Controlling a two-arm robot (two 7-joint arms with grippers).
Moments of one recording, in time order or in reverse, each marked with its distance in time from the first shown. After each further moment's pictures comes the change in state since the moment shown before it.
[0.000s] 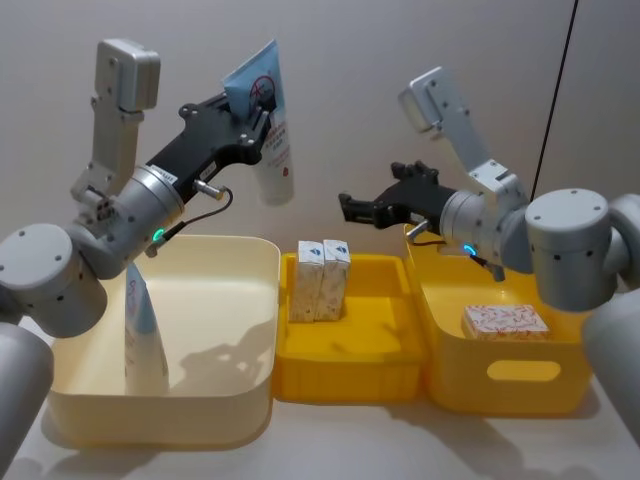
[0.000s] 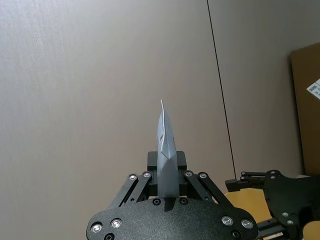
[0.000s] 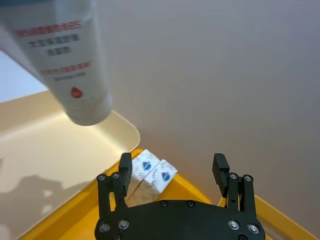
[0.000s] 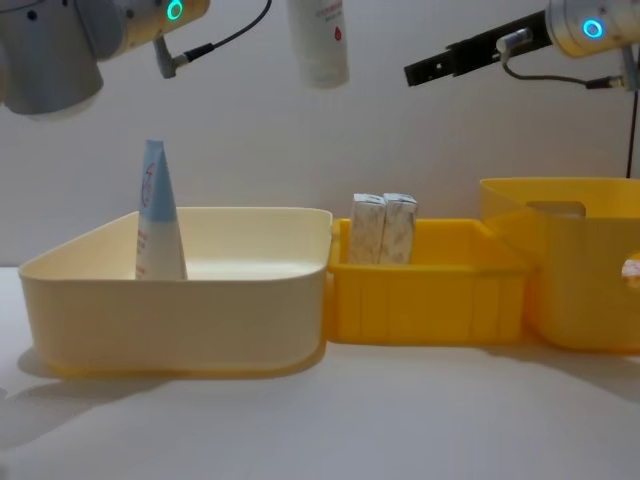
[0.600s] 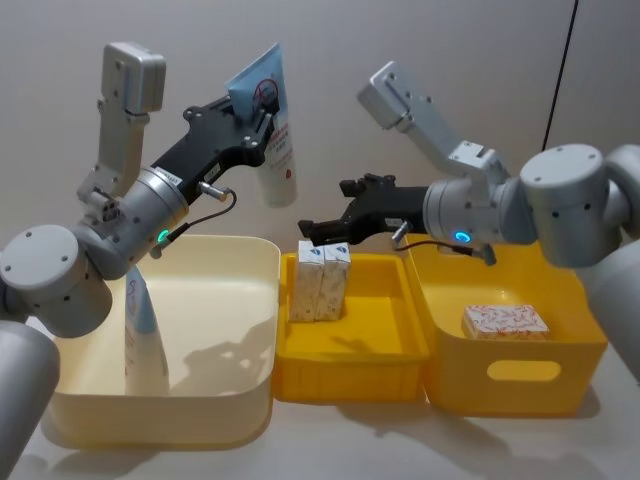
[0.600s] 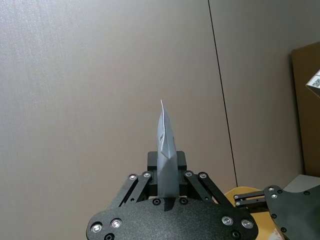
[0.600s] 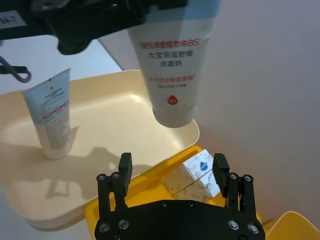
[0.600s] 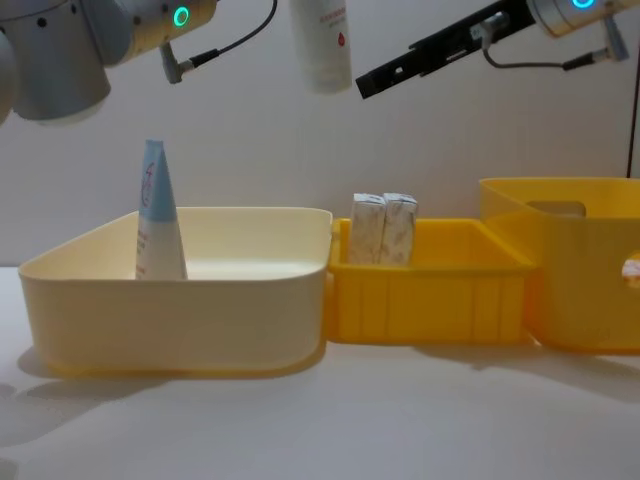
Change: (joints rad) left arm -0.014 -0.013 -0.001 0.037 0.004 -0.015 -0.005; right arm 0.120 0.038 -0.111 0.066 0.033 0.045 0.303
